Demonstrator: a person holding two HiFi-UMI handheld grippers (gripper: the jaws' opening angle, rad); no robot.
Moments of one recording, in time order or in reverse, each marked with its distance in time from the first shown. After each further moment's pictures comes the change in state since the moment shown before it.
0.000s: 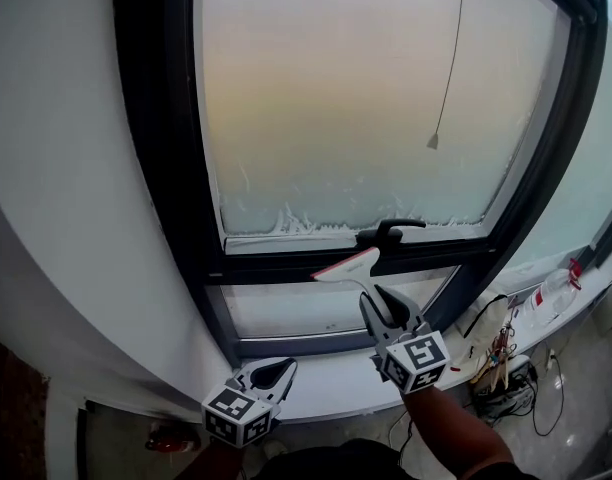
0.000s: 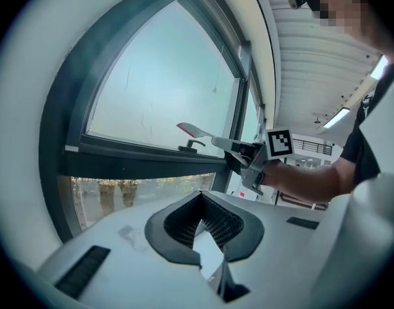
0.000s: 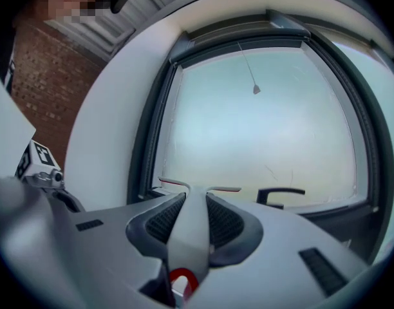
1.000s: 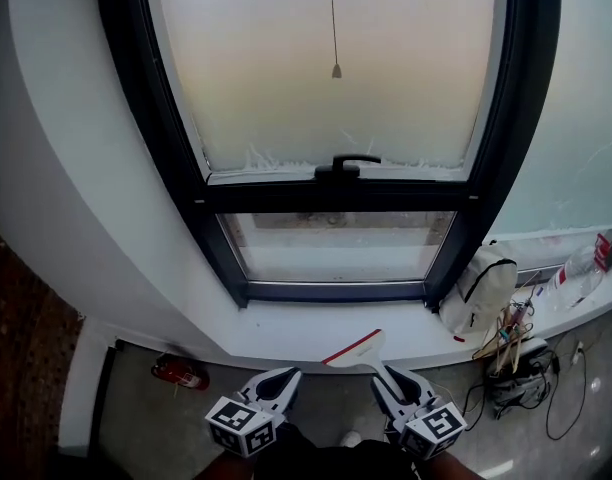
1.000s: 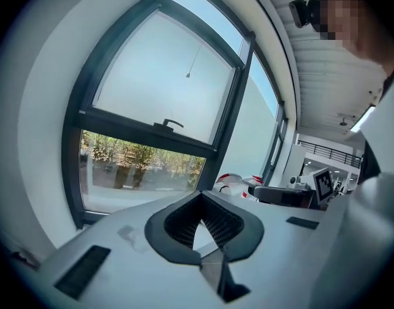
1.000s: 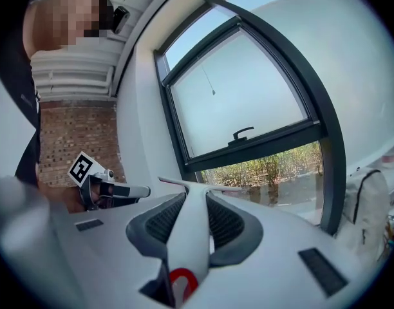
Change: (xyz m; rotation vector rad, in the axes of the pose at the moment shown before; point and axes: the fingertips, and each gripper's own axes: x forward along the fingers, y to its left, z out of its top) left arm 0.018 -0.258 -0.096 -0.146 -0.026 0.211; right arm -0.350 -0.015 -0.136 0.343 0.112 0.265
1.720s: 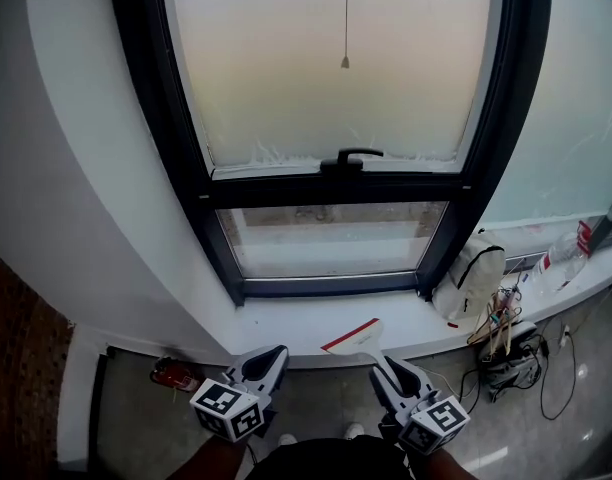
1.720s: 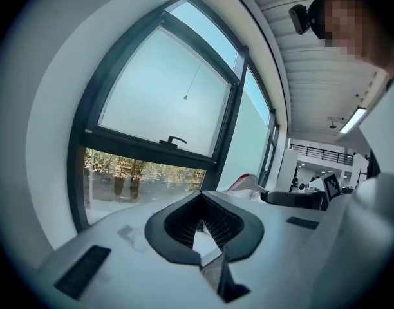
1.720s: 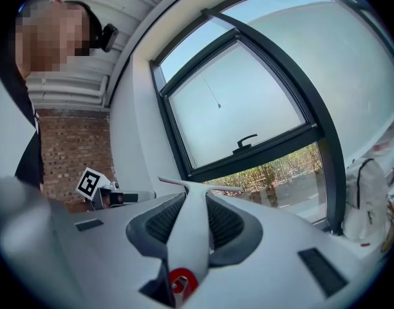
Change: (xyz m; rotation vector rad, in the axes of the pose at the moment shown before) left arm -0.055 0.048 0.038 0.045 -0.061 -0.065; right arm 0.014 0.073 0.022 0.113 -0.096 -0.064
